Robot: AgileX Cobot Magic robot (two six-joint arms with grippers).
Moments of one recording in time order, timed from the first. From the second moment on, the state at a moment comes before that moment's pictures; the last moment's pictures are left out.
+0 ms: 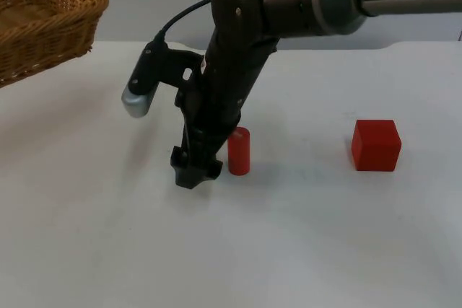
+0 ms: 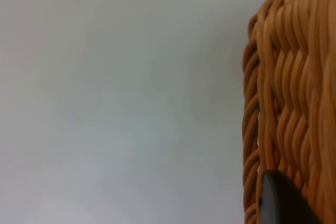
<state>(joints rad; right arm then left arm) 0.71 2.47 -2.01 0.09 0.79 -0.77 0.65 1.52 -0.95 -0.72 0.78 0.25</state>
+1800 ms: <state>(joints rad) 0.69 2.01 -2.02 0.25 0.96 -0.56 0.65 1.52 -0.95 -0.70 0.80 0.25</state>
